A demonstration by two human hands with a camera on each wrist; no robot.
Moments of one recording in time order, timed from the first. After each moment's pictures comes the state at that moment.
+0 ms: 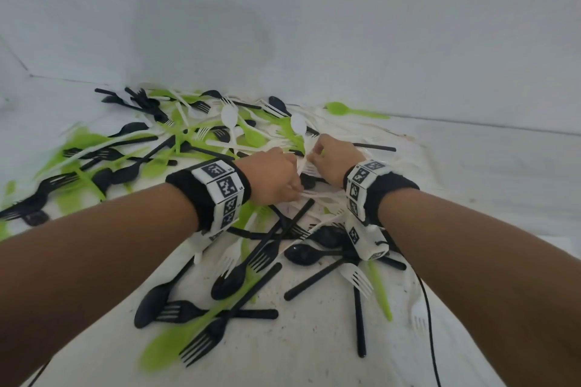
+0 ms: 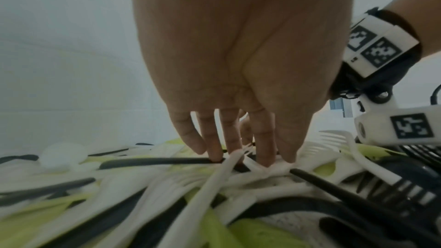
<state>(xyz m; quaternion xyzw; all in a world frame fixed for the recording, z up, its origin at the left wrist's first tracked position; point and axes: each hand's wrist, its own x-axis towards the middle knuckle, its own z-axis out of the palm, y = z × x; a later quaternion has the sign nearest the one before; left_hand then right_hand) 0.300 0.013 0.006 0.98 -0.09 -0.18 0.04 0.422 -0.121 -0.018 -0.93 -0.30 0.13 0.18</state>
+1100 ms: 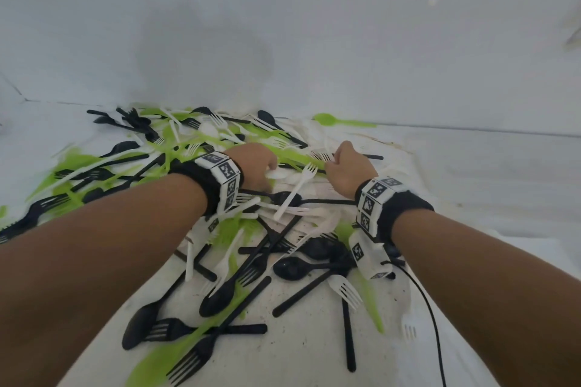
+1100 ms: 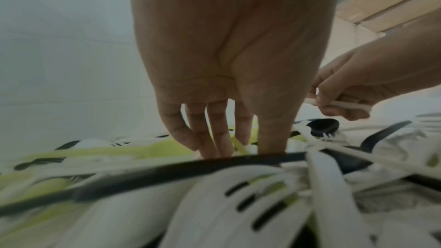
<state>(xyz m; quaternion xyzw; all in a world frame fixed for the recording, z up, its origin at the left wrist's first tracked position) 0.344 0.047 -0.006 0.99 0.07 -0.14 0.03 0.427 -0.161 -0.007 -0.93 -0.20 0.15 0.28</state>
